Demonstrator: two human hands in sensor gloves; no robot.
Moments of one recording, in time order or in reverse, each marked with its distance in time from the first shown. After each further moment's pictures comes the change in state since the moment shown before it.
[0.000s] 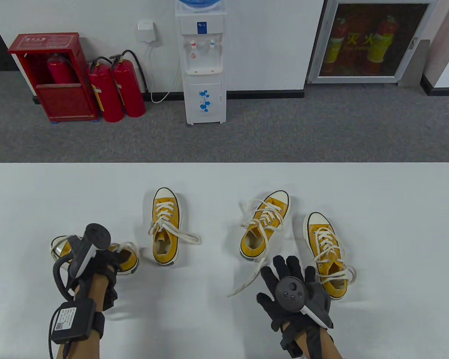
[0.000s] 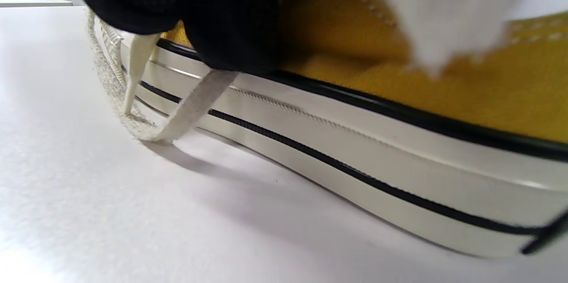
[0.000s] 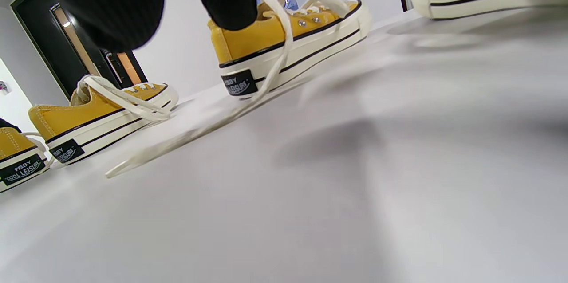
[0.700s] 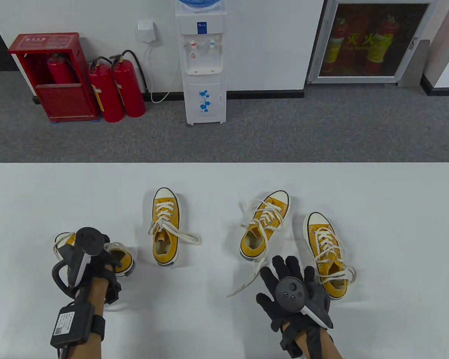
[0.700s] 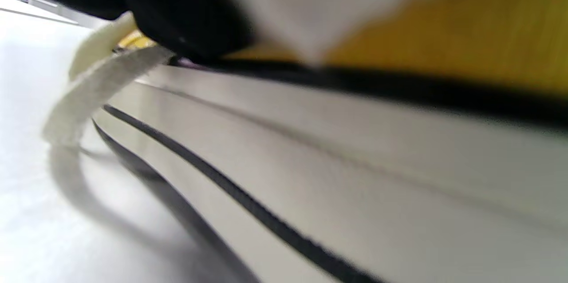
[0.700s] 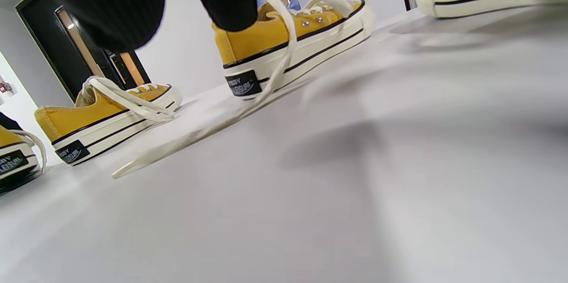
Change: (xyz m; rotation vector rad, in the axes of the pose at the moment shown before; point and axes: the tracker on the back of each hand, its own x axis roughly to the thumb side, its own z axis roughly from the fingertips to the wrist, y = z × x) left_hand -0.010 0.007 0.011 0.242 -0.037 0.207; right_hand 0.000 0.002 -0.001 0.004 -0.012 -0.011
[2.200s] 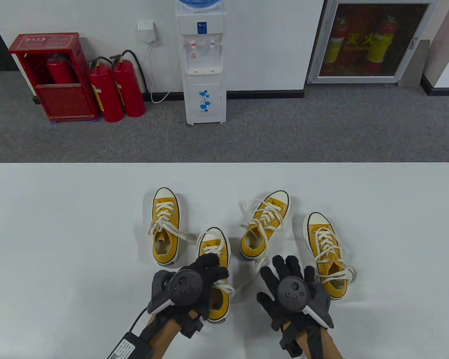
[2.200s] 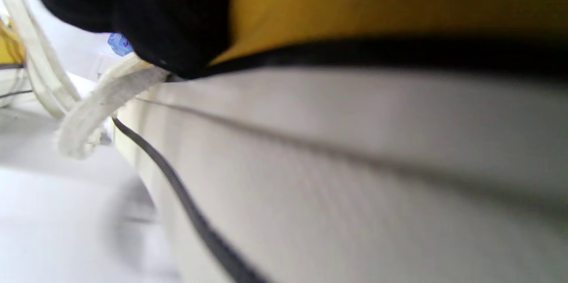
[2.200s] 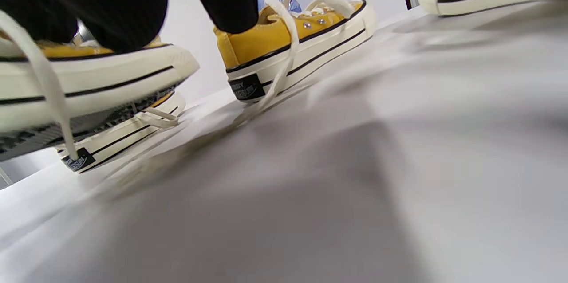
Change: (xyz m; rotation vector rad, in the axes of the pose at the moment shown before) left_hand 0.169 -0.042 0.162 -0.155 -0.915 0.202; right_hand -0.003 0.000 -0.001 -0.011 -0.002 -0.023
